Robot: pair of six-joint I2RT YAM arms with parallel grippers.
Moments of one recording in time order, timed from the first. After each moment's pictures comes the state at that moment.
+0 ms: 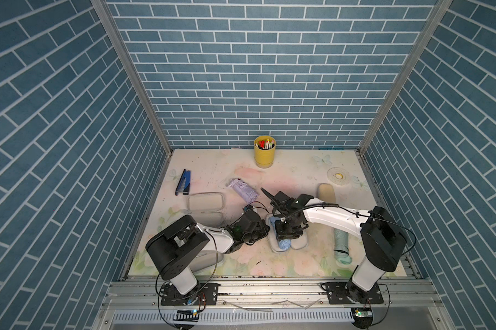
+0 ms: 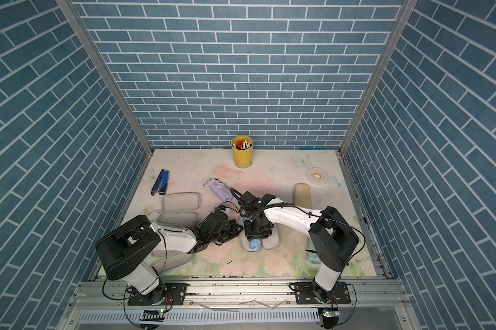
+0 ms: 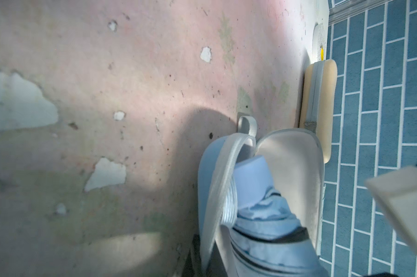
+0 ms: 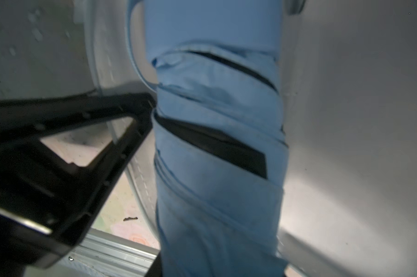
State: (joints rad) left arm -0.85 1.64 0.52 0.45 0.11 -1.16; right arm 0.90 1.72 1.18 -0.90 -0.19 0.69
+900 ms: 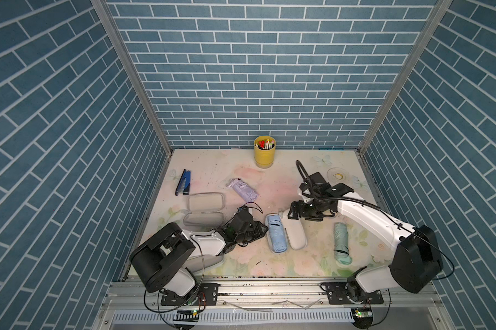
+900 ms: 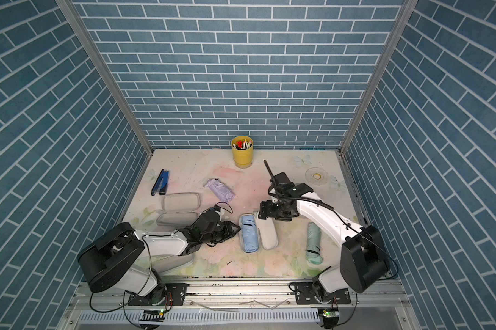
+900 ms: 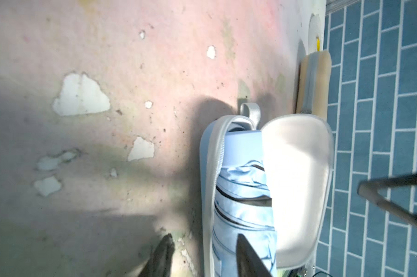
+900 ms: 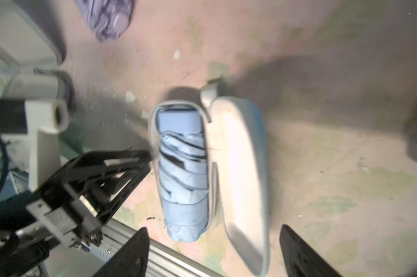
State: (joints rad) left arm -0.80 1.49 0.46 0.36 0.19 -1.10; right arm 0.52 1.43 1.06 -0.86 -0.32 0.47
